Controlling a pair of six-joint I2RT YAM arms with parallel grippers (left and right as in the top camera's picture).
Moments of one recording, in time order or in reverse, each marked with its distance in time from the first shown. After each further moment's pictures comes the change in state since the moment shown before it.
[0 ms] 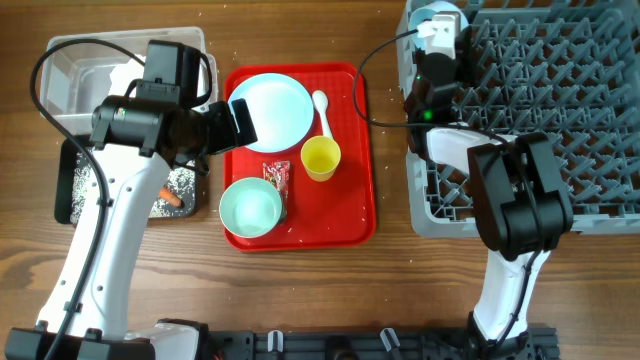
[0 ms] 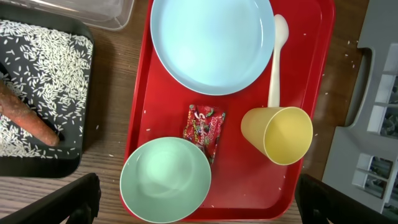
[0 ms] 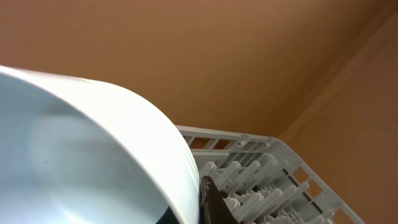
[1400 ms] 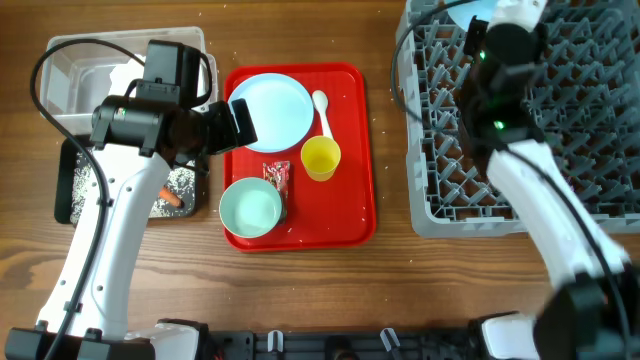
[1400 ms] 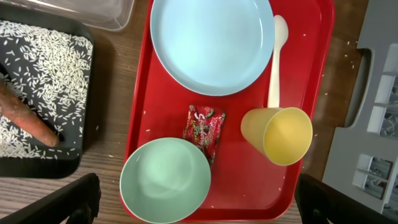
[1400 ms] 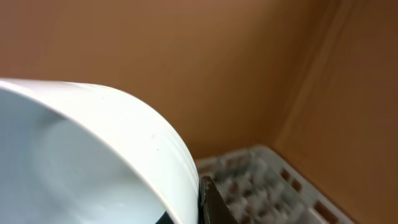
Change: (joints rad) left arm 0.000 0.000 0.000 0.001 0.000 0.000; right arm -0.060 -0.543 0.011 -0.623 -0.106 0.362
